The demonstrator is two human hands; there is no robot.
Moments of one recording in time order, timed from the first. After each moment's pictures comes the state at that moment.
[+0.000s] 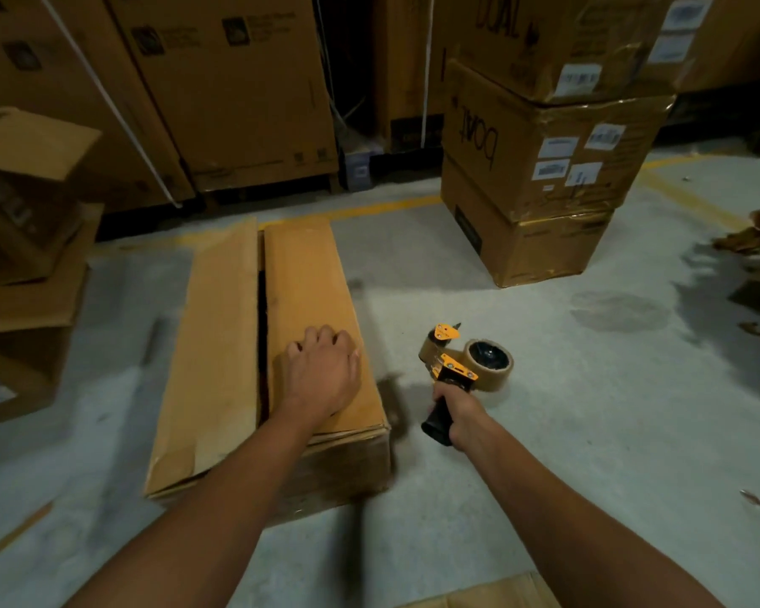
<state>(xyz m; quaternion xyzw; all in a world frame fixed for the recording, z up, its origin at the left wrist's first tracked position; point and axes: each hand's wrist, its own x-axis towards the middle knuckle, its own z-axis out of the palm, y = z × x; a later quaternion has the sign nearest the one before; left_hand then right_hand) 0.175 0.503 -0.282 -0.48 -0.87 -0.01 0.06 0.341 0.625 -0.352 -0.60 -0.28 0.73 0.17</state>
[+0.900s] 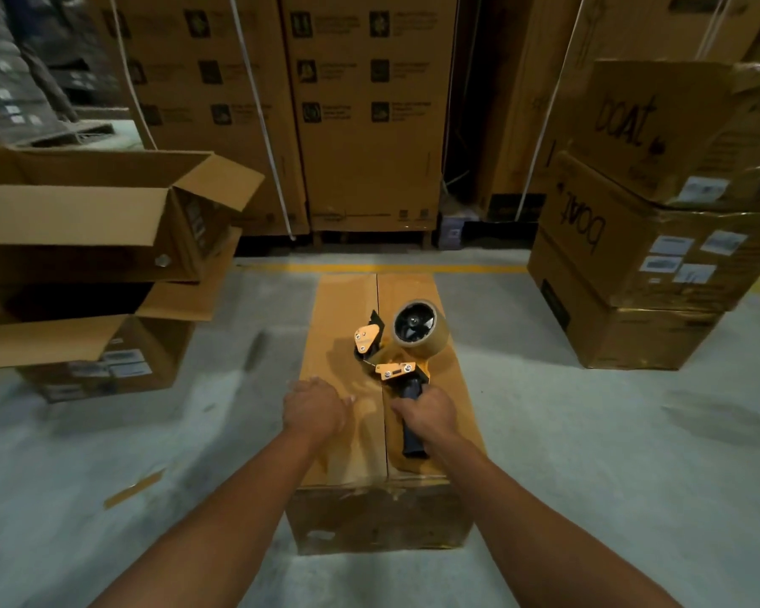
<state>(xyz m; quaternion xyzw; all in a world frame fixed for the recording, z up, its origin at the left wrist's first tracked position) 0.078 0.386 -0.271 -0.22 -0.97 0.01 -0.10 0.194 0.508 -0.268 -0.47 -0.78 0.42 0.09</state>
